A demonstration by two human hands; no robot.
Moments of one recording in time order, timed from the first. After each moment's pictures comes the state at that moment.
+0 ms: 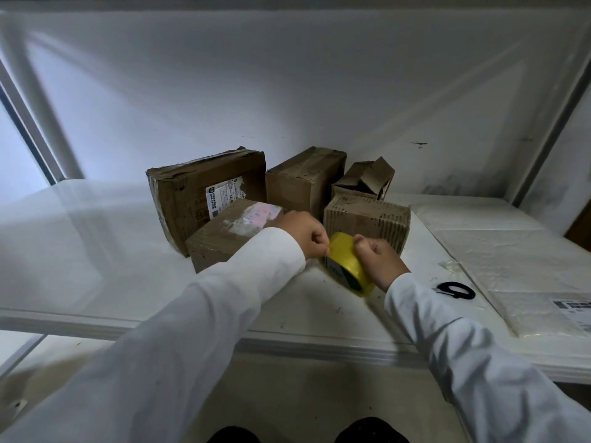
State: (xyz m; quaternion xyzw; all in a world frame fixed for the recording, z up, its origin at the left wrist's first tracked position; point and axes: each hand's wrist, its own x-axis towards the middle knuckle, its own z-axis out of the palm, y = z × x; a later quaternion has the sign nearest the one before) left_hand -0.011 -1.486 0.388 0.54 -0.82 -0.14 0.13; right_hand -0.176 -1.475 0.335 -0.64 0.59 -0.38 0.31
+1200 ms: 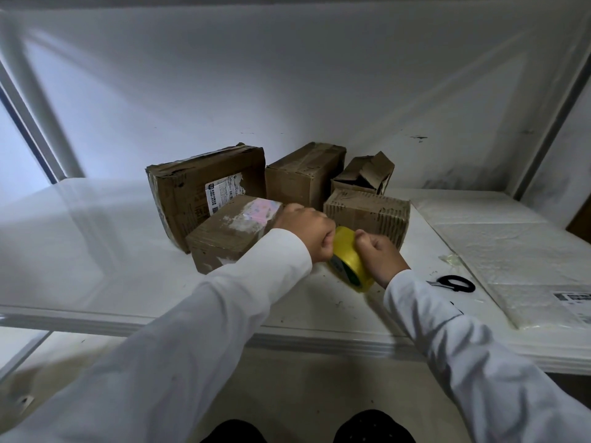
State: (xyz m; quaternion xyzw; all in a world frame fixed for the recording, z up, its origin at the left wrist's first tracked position) left_hand -0.023 -1.482 0.379 0.48 -0.87 0.10 0.09; right_hand -0.176 -1.473 0.330 -0.63 0.58 -0.41 0.30
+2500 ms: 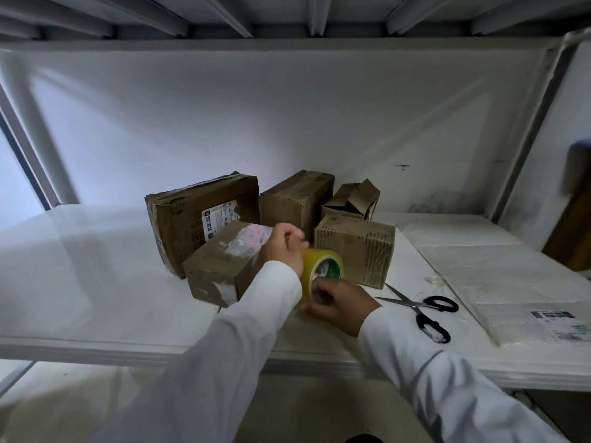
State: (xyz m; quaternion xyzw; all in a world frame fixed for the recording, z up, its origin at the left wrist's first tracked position) left_hand -0.030 -1.487 0.356 0.59 -0.52 -0.32 0.53; right_hand -0.152 -1.442 0.327 -0.82 0.52 -0.19 0.18
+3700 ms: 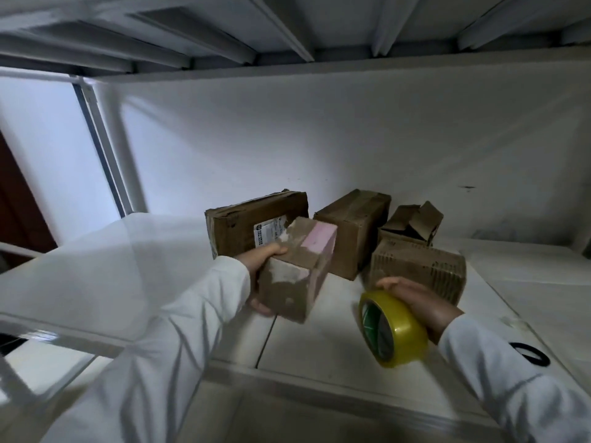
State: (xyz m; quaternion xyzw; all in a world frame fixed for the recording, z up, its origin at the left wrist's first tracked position) left_hand 0.111 -1.498 0.390 0.64 -0.33 -0.60 0.35; right_hand -0.160 -1.482 0.353 -0.60 0.54 -0.35 0.48
